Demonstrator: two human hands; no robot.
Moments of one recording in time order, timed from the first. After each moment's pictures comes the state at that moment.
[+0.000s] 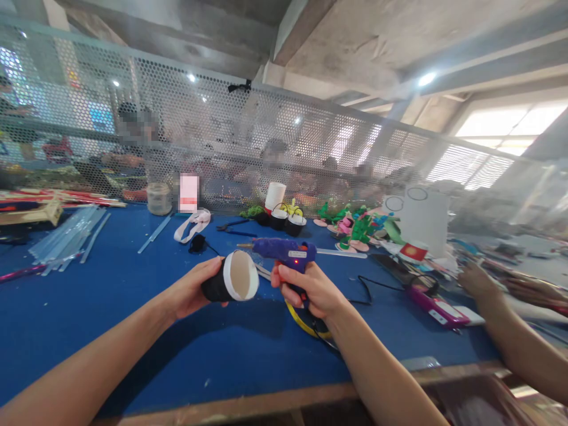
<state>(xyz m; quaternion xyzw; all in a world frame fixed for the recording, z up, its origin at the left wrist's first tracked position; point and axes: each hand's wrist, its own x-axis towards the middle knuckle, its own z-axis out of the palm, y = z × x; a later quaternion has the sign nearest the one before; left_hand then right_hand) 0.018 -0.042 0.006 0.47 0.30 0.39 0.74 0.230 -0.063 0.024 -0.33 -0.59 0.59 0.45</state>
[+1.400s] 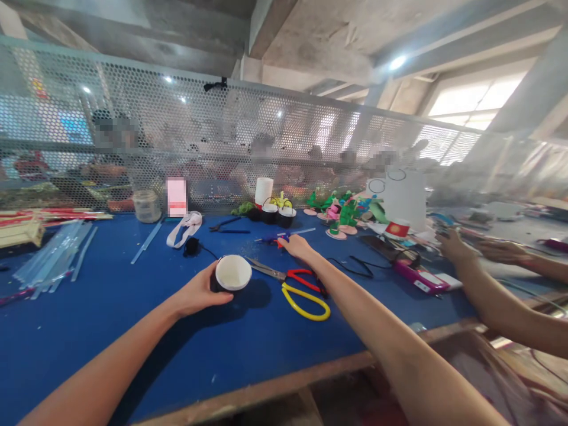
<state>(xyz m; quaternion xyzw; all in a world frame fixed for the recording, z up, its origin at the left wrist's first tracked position) 0.016 -0.027 -0.003 0.70 0.36 0.32 0.52 0.277 0.051 -0.009 -0.78 -0.57 0.13 0.22</state>
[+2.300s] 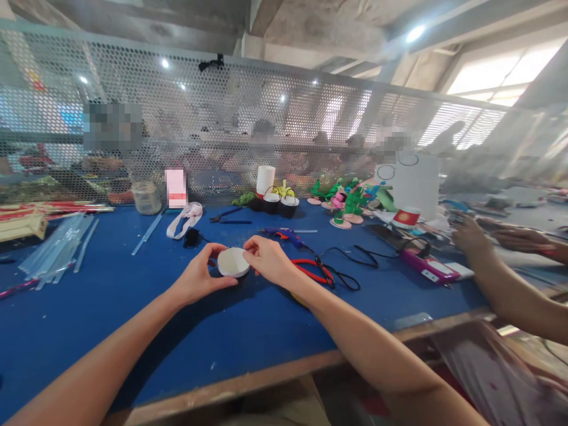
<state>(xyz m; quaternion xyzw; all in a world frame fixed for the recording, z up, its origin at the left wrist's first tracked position) 0.020 -0.021 -0.006 0.78 0.42 0.35 0.33 0.194 -0.027 0.007 -0.55 -0.70 0.27 0.37</state>
